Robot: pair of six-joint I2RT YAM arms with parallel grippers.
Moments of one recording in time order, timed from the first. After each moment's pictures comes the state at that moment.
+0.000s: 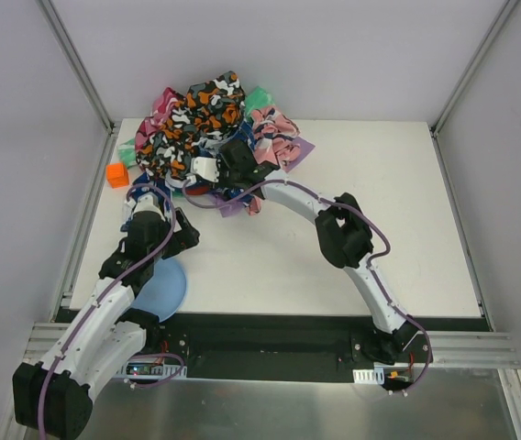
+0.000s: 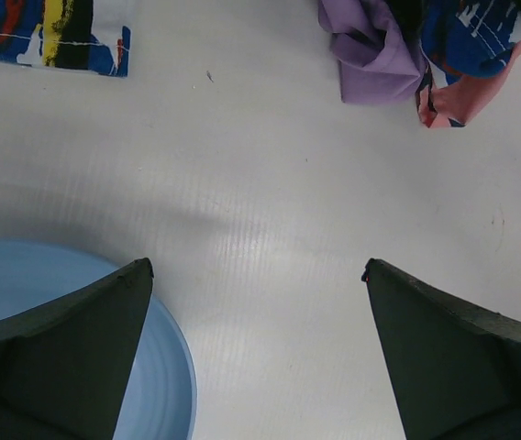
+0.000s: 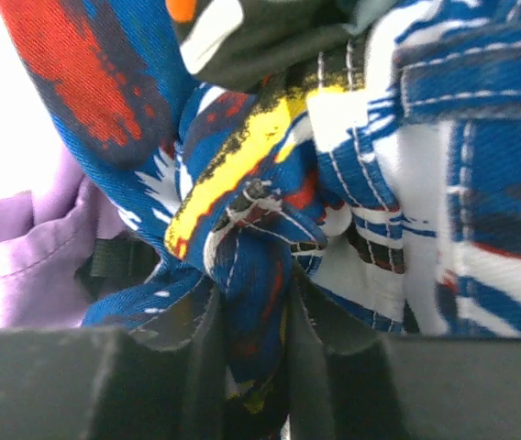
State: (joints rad) left arm -0.26 0.75 0.50 -0.42 -0.06 -0.62; right arm 0.80 2.39 2.07 -0.37 0.01 -0.89
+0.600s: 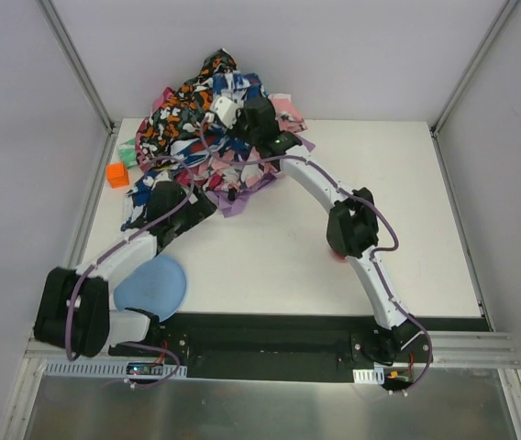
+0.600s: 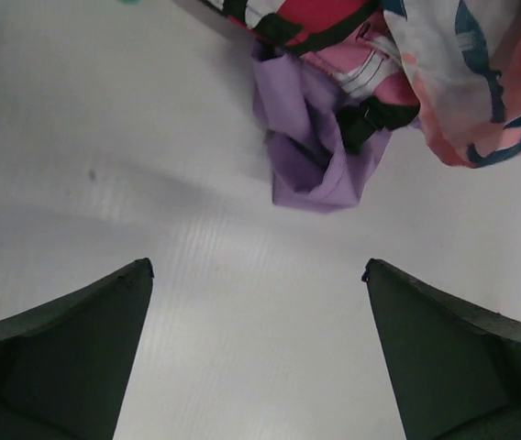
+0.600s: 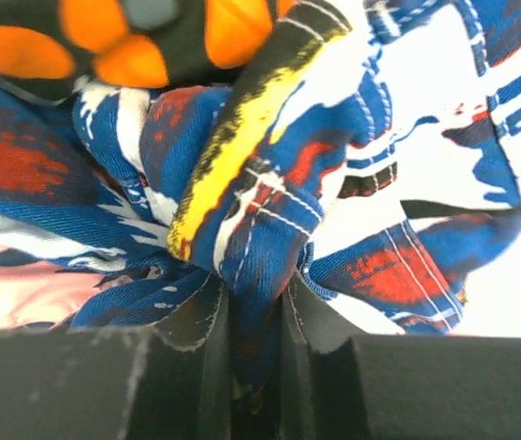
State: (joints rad) left arm -0.26 1.21 0.62 -0.10 0.00 -0.78; right arm 0.69 2.45 2.35 -0.28 0.03 -0.69
